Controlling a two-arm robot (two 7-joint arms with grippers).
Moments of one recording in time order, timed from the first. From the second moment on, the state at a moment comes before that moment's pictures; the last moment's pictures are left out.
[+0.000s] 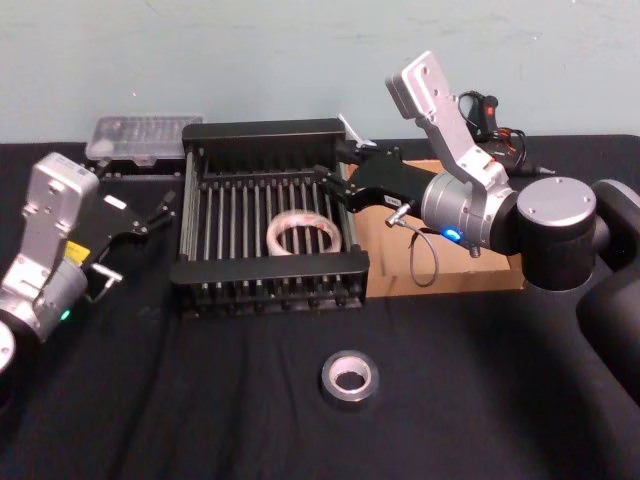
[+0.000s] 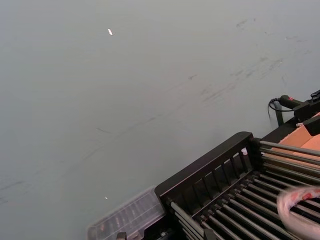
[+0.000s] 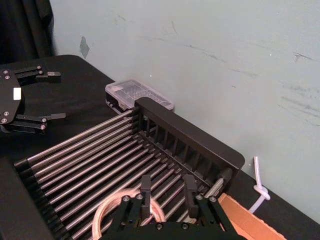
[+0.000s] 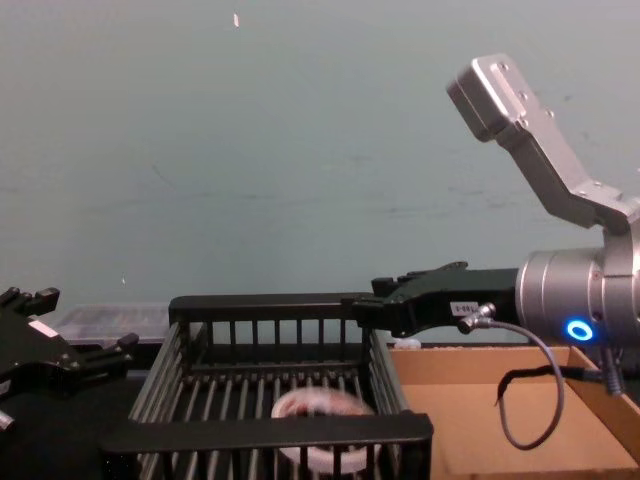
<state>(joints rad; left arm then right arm) -0.20 0.60 0.45 -1.41 -0.25 -0.12 0.03 0.52 0.27 -0.52 -1.28 0.22 0.26 0.42</state>
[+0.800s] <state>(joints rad) -0.20 0.60 0.45 -1.41 -0.25 -0.12 0.03 0.51 0.27 -0.52 -1.28 0.23 0.26 0.42</state>
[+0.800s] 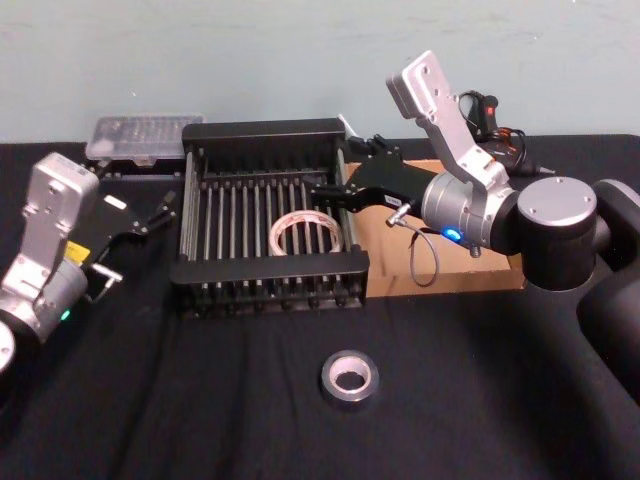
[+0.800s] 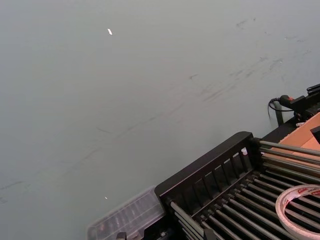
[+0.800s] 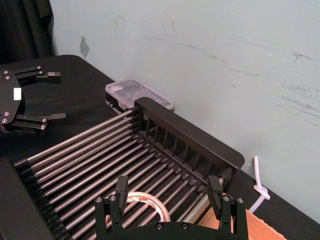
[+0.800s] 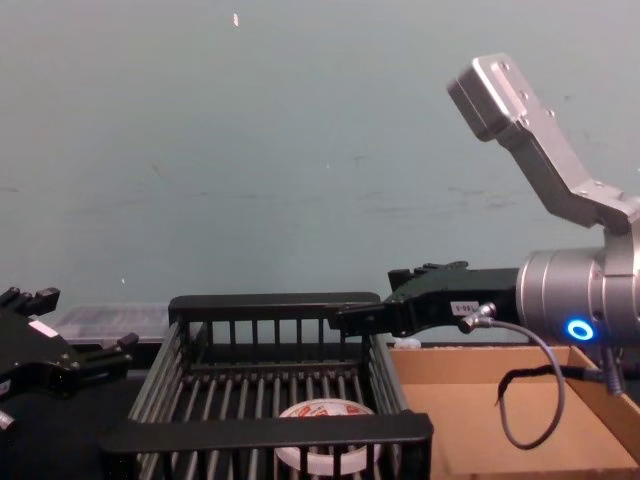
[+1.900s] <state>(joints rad) -0.20 0.60 0.45 -1.41 -0.25 -0.12 0.03 0.27 0.50 -0.42 -1.67 0.34 0.45 0.47</state>
